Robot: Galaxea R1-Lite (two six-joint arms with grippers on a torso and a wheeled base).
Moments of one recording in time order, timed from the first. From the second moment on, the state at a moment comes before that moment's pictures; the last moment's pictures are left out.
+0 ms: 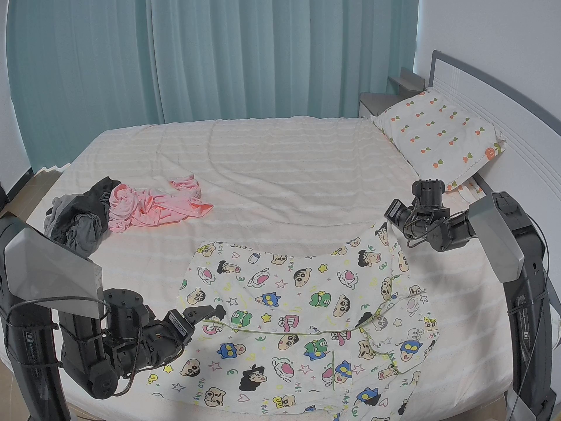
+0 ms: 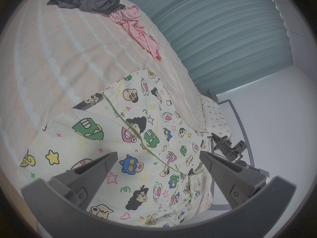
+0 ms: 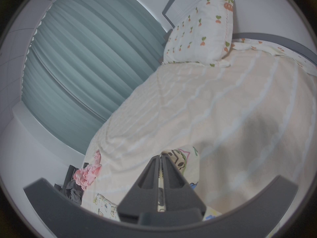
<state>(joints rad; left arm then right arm) -0.33 2.22 -0.13 -1.55 -0.15 -1.06 0.12 2.63 -1.75 -0.49 0.07 0.72</state>
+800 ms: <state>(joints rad) -0.33 2.22 -0.13 -1.55 -0.15 -1.06 0.09 2.57 -1.52 -0.54 0.09 0.69</state>
